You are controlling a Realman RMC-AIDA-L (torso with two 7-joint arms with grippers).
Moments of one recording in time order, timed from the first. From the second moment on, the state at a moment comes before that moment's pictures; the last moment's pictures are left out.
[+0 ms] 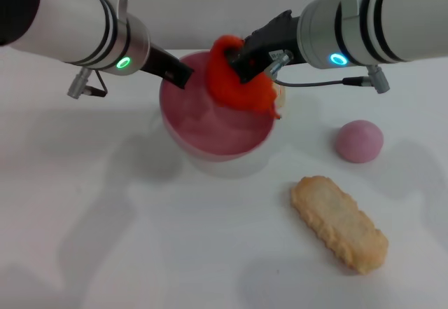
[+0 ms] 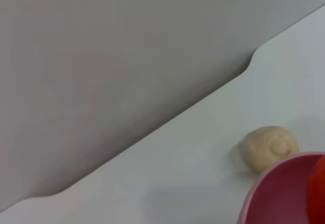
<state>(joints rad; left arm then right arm) -0.63 -2.07 1.69 1.52 -0.30 -1.22 0.10 0.62 2.08 -1.78 -1.63 0.48 1.12 -0.15</state>
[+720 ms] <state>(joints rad) -0.64 -2.07 1.69 1.53 -0.29 -1.19 0.10 0.41 2.08 -1.75 -1.79 0.42 0.81 -0.21</state>
